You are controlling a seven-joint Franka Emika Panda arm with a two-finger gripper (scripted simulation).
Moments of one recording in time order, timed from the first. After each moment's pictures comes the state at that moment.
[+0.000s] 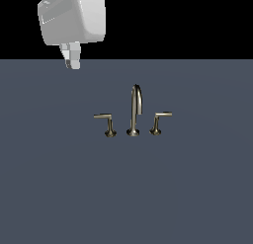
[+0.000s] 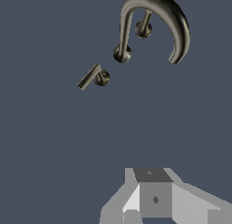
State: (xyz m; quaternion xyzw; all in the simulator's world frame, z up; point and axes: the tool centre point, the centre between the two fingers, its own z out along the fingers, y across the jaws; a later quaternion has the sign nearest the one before) arm -0.109 0.114 0.281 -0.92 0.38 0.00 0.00
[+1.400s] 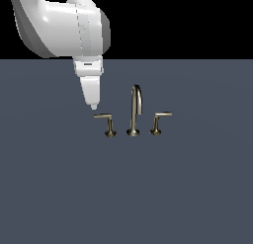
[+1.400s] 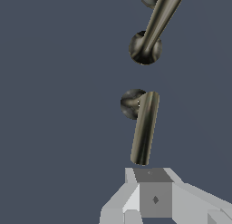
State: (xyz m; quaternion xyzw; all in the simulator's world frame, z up) arm 0.029 0.118 0.133 -0.79 0.61 0.00 0.00
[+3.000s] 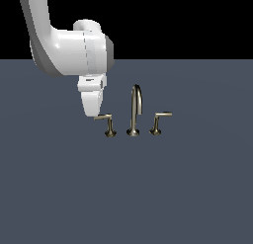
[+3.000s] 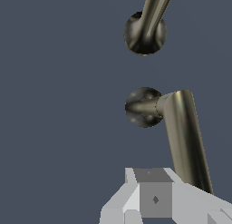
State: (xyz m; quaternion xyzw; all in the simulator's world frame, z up) arm 0.043 0.112 0.091 -0.73 0.68 0.00 0.00
